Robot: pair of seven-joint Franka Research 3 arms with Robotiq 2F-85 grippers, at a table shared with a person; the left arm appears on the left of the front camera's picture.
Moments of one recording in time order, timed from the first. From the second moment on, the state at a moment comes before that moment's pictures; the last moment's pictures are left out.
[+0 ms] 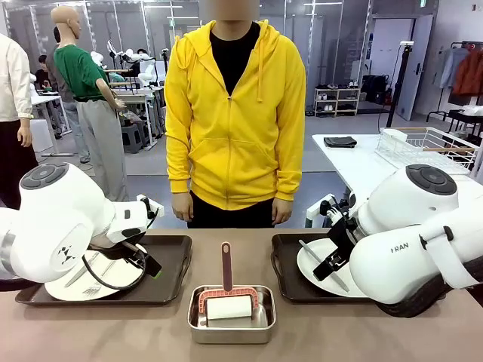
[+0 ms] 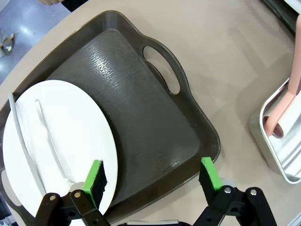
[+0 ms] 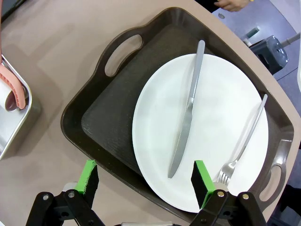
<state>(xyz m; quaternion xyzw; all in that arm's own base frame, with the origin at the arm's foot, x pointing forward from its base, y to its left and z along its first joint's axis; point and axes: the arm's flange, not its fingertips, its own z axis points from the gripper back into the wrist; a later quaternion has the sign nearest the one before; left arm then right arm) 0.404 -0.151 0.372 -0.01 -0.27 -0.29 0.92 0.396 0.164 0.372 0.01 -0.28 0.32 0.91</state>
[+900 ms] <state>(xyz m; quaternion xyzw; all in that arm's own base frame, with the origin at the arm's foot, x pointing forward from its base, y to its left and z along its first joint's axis) 0.420 -0.153 0.401 -0.07 -0.23 -0.29 0.93 0.427 0.158 0.412 0.06 -0.26 0.30 0.92</state>
